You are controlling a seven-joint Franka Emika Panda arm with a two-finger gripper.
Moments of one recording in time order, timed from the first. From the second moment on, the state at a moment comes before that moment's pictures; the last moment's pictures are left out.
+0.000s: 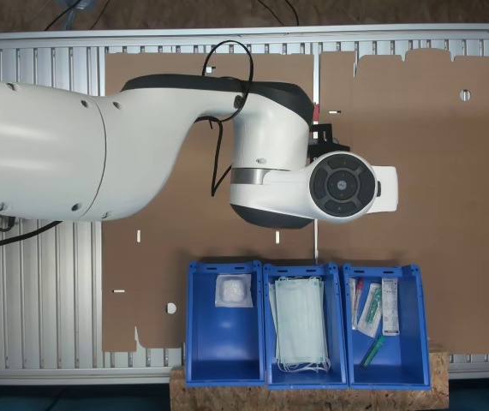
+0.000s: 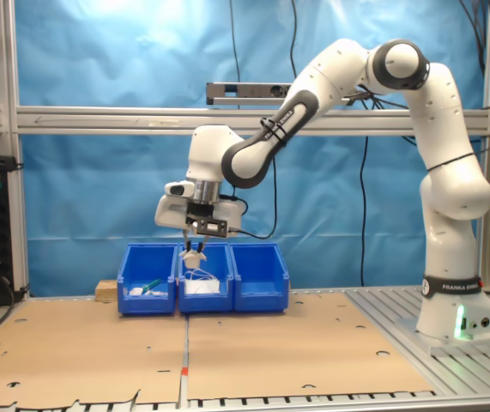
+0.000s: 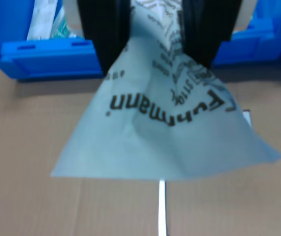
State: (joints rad) arm -0.15 0.25 0.03 -2.10 -0.03 2.52 -0.88
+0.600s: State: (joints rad) arm -0.16 0.19 -0.08 -2.14 -0.03 2.39 -0.88
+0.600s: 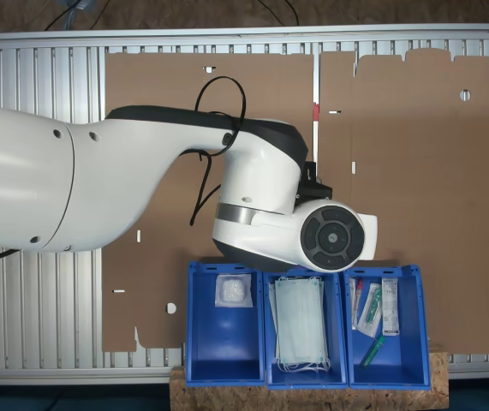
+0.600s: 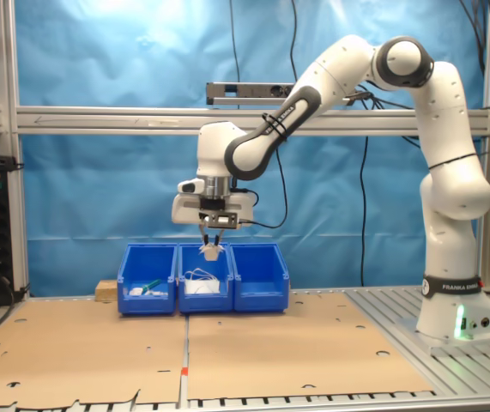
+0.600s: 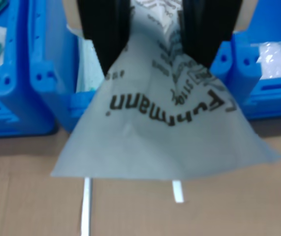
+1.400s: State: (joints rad) arm -0.16 0.04 -0.23 -2.24 -0.03 2.33 -0.88
